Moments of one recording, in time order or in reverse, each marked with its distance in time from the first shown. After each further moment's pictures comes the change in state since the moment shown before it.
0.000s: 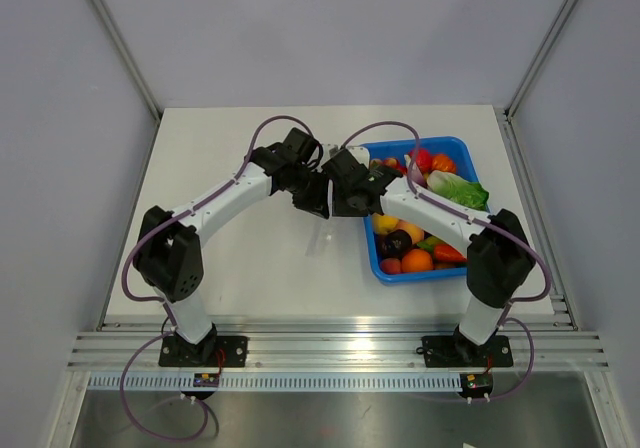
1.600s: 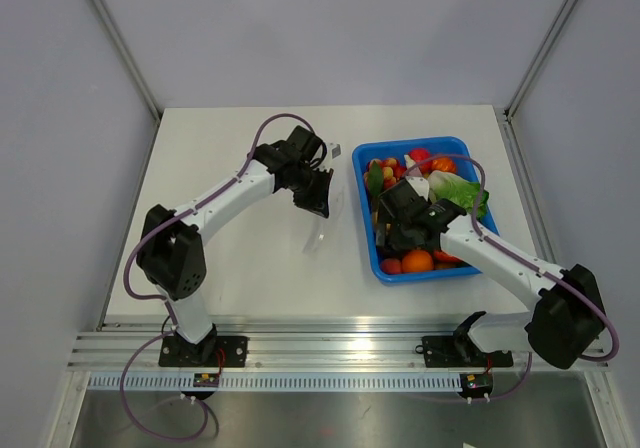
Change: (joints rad) left arm -0.012 0.018 0.054 -0.054 -0.043 0.008; right arm -0.117 -0.466 -0.465 -0.076 0.025 0.011
